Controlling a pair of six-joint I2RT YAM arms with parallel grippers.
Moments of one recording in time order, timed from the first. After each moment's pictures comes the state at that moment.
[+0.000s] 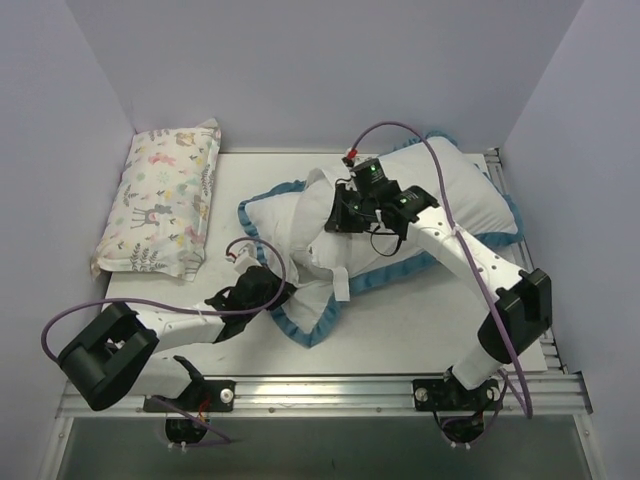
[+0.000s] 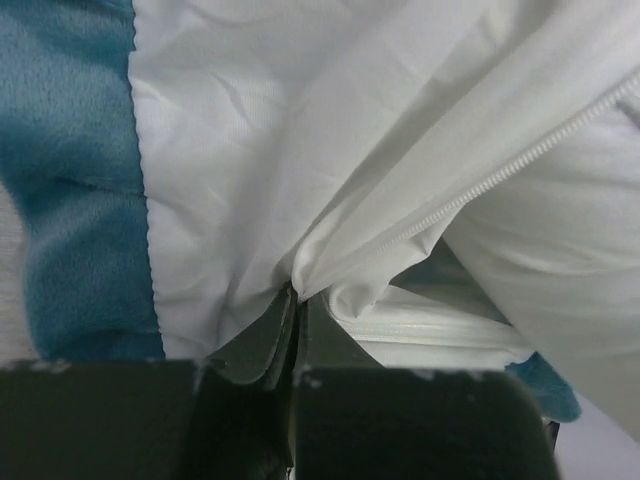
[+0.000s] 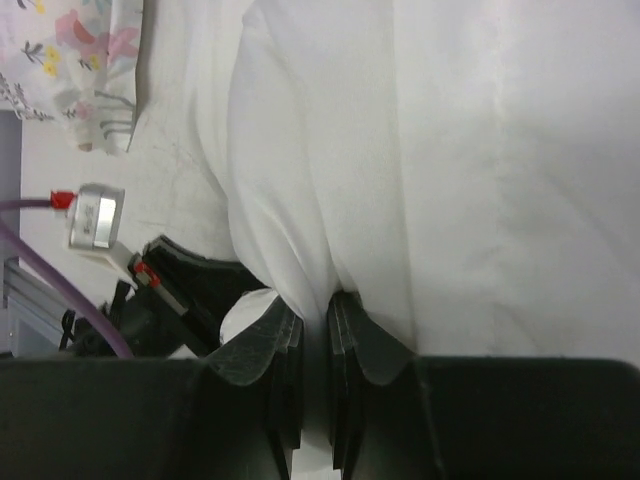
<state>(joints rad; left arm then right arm) -0.76 1.33 0.38 0.33 -0.24 -1.20 0.62 1.63 1.50 -0.64 -0.10 0.53</state>
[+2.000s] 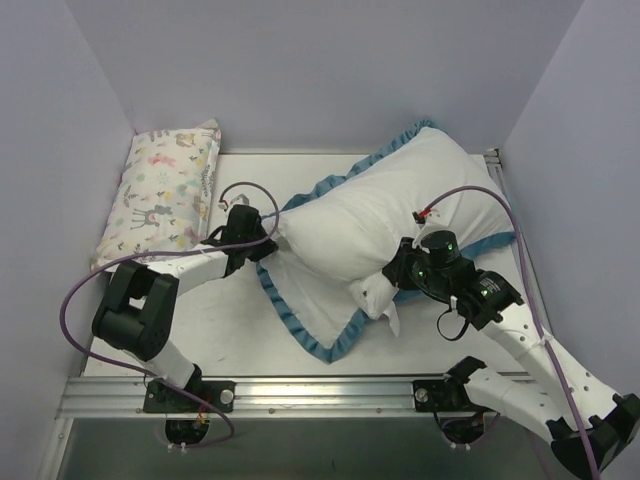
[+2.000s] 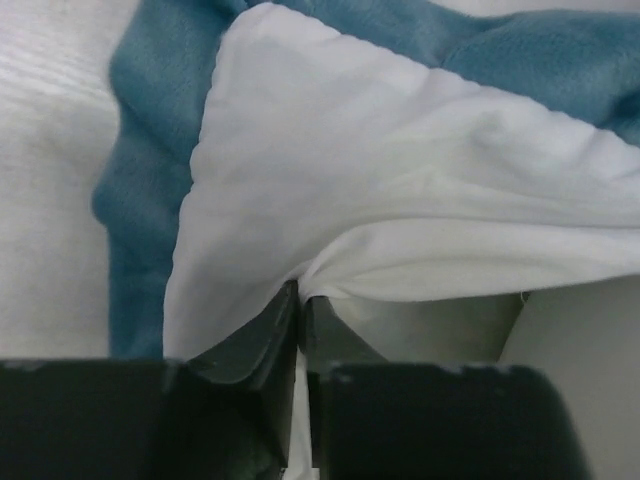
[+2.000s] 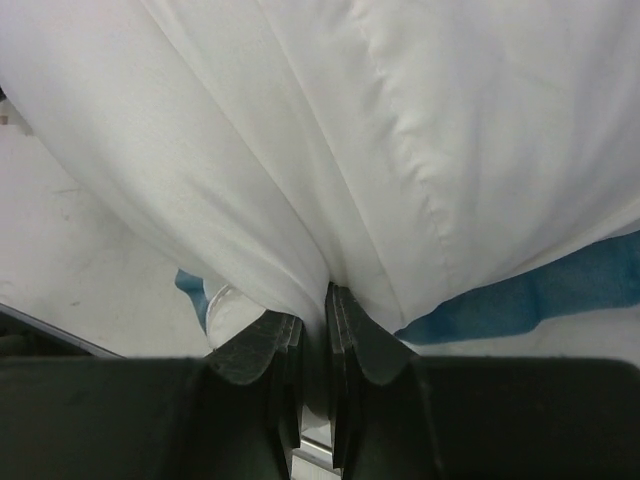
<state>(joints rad) -0.41 1.60 0.86 -0.01 -0.09 -0.87 0.59 0.88 0.84 -0.61 0.06 0.51</state>
